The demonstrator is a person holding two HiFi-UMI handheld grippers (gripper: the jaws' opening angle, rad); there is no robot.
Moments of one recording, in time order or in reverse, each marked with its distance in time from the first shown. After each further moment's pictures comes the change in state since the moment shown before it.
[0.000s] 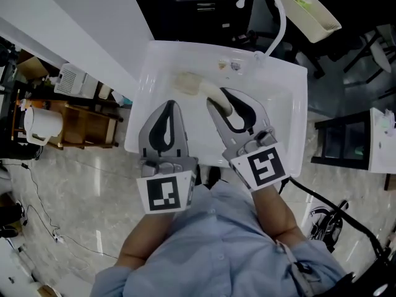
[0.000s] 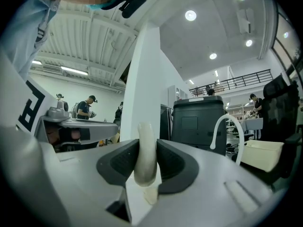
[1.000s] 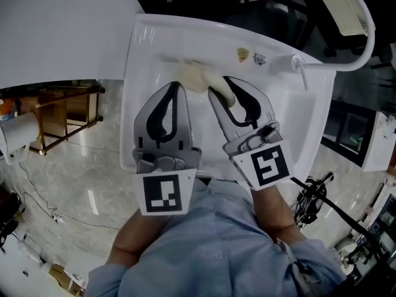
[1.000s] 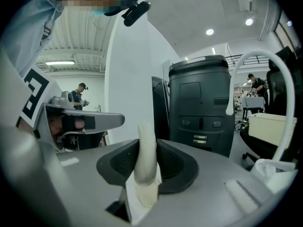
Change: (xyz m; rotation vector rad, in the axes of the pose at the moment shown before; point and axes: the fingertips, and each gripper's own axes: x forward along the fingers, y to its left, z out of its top) left arm 0.130 0.073 -0.102 -0.120 0.206 -0.075; right arm 0.136 -0.046 -0.110 0.110 0.240 -0.010
